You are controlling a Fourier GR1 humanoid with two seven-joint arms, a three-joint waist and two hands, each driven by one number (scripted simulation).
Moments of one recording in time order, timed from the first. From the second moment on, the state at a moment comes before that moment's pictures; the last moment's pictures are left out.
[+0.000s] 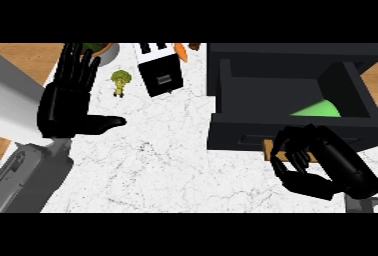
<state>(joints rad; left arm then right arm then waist) -0.41 0.50 -0.32 -1.44 0.84 0.29 -0.32 -0.08 -0.34 0.13 -1.88 0.43 0.33 -0.05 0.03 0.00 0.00</state>
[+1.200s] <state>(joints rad) -0.09 0.54 -0.07 -1.47 0.82 -0.05 -0.36 -0.56 -0.19 0.13 -0.83 0.81 0.02 -0.38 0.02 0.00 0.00</state>
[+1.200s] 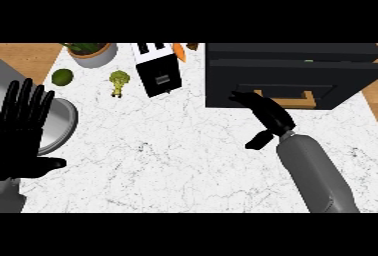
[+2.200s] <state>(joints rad) -0.12 0.51 -0.05 -1.42 0.78 -0.14 -0.36 -0.92 -0.30 -0.03 -0.28 0.77 0.11 -0.68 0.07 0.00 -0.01</state>
